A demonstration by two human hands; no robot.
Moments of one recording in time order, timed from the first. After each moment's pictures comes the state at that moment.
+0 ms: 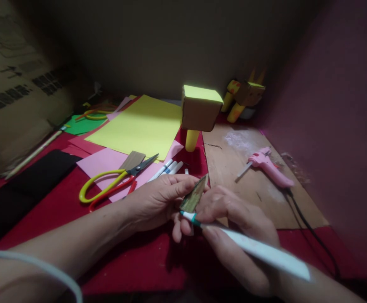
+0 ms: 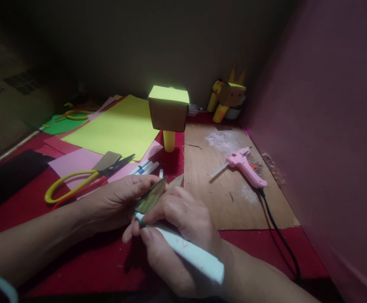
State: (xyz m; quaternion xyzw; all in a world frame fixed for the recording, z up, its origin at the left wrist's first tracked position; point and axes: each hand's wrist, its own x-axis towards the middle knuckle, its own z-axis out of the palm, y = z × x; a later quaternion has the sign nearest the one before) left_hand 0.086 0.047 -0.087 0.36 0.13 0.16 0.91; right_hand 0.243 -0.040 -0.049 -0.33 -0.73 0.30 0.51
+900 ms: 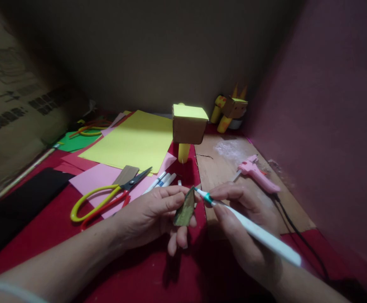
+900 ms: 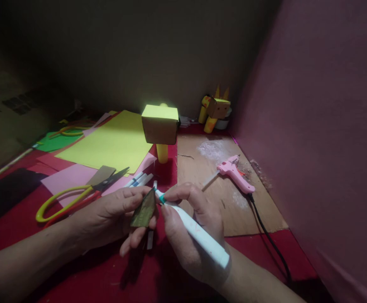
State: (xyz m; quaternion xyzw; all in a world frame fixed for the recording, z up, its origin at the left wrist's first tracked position) left_hand 0.085 0.047 -0.084 0.36 0.11 0.17 0.91; right_hand 0.254 -0.039 -0.054 -0.47 -0.64 0.17 0.59
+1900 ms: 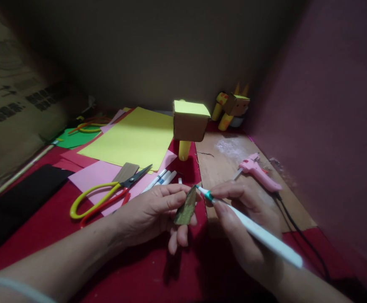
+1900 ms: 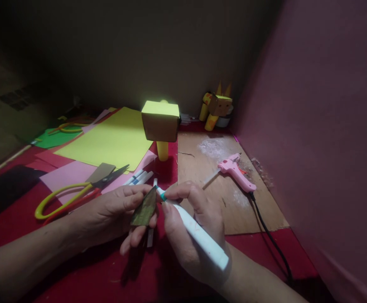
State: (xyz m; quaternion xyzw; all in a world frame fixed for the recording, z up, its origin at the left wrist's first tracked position) left_hand 0.084 0.047 -0.086 0.37 0.13 0.17 0.90; right_hand 0.254 -0.042 -0.056 -0.50 -0.64 0.16 0.56
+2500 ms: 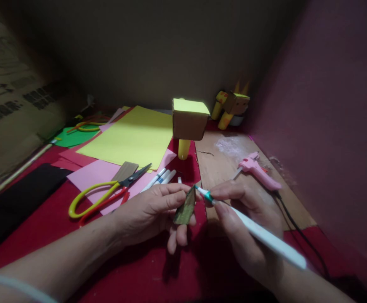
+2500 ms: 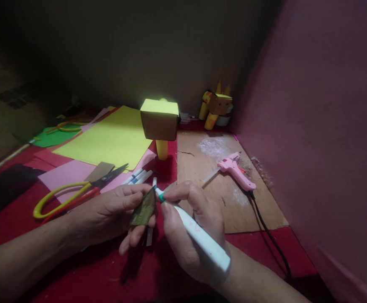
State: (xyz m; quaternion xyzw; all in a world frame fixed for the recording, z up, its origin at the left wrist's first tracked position) left_hand 0.085 0.047 -0.087 0.37 0.12 0.16 0.91; right_hand 0.253 -0.041 -0.055 -0.47 -0.64 0.17 0.58
